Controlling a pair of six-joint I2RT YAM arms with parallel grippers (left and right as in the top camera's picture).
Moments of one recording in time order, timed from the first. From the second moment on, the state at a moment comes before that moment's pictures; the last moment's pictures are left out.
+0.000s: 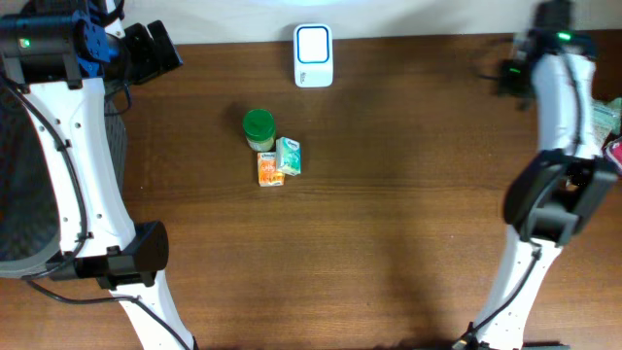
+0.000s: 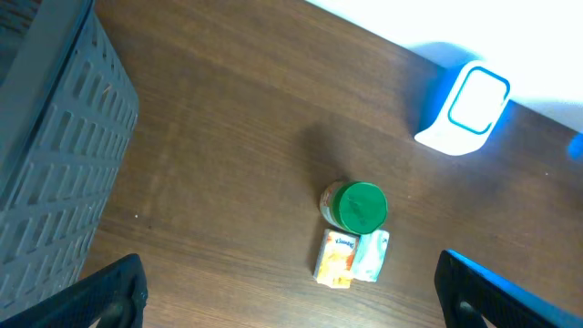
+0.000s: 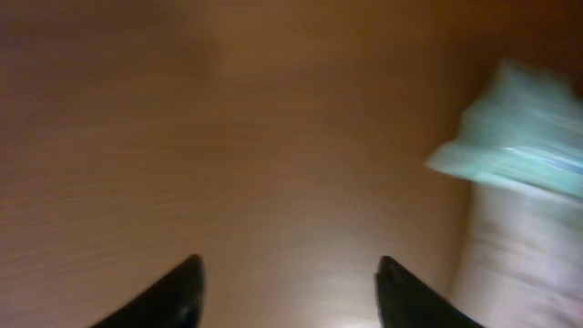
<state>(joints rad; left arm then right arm) 0.05 2.13 2.81 -1.69 0.05 -0.36 -0.22 2.38 2.29 -1.07 0.07 -0.10</state>
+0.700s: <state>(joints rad) 0.05 2.13 2.81 -1.69 0.05 -0.36 0.62 2.38 2.15 -1.01 0.01 0.35</state>
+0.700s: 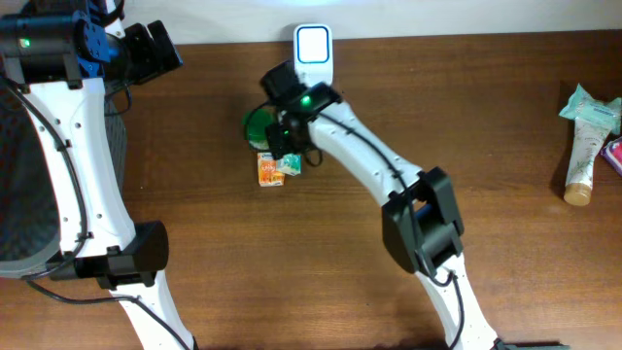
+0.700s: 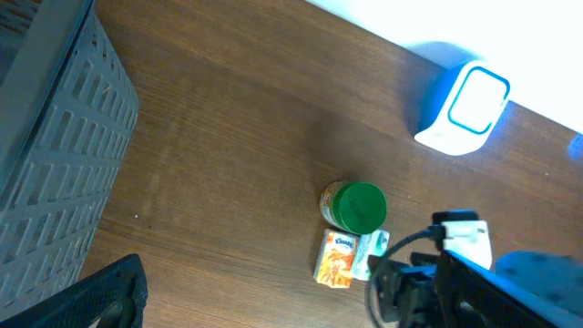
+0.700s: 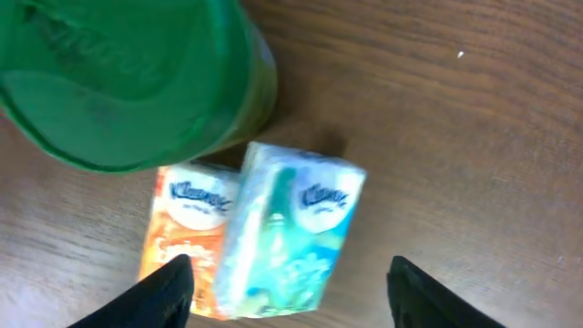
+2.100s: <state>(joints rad) 0.05 2.13 2.81 -1.69 0.05 -0.36 -0.01 2.41 2.14 -1.29 -0.54 0.13</state>
